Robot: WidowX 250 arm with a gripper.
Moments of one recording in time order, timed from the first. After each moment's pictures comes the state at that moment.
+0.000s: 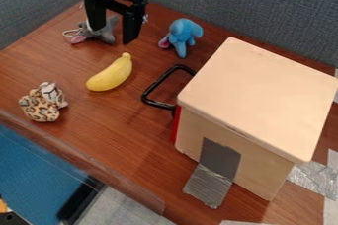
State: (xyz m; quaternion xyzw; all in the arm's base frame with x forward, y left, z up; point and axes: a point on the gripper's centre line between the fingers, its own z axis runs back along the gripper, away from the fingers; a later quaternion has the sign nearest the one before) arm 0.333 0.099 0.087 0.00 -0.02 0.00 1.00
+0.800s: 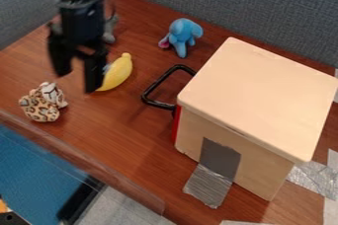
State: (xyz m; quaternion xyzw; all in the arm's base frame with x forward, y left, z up) arm 0.241 0.104 0.051 -0.01 0.02 -0.02 1.00
